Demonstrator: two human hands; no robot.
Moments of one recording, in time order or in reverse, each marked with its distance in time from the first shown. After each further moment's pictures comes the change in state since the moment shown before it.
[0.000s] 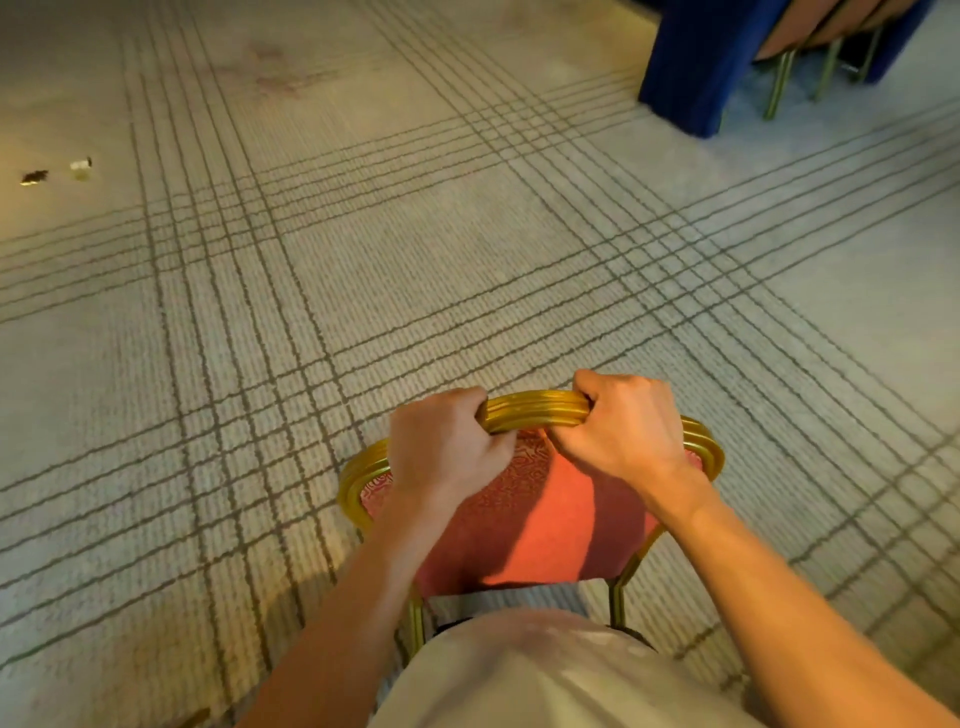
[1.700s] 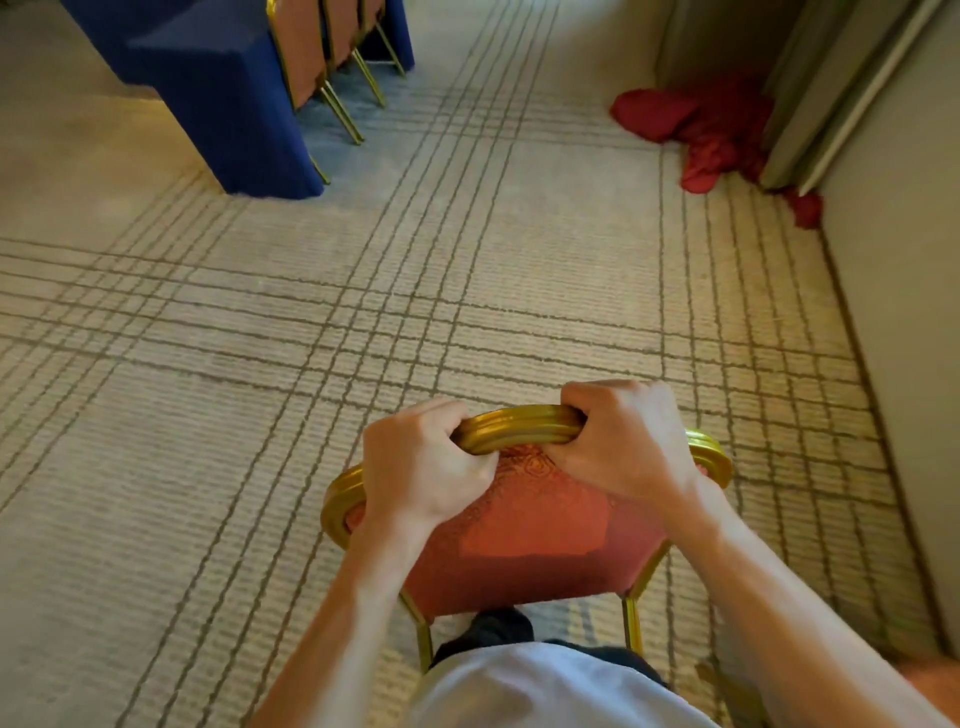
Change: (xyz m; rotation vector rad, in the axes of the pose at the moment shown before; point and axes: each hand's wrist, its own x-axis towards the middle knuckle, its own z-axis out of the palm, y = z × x) left_hand 0.441 0.463 0.332 -0.440 -0.251 0.714; right_hand 0.149 0.565 -0.138 -0.304 0.290 0.674
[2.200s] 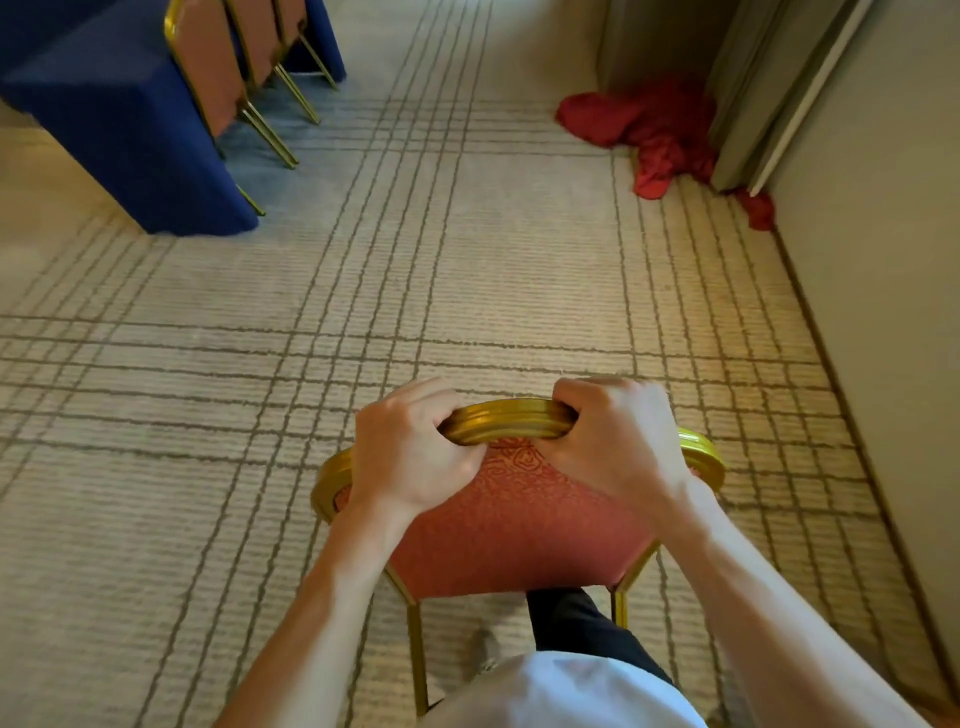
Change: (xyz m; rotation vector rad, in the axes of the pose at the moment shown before) left_hand 0.211 -0.022 0.085 -0.114 -0.070 0.191; right_hand 0.162 0.096 0.043 -0.007 0.083 0.112
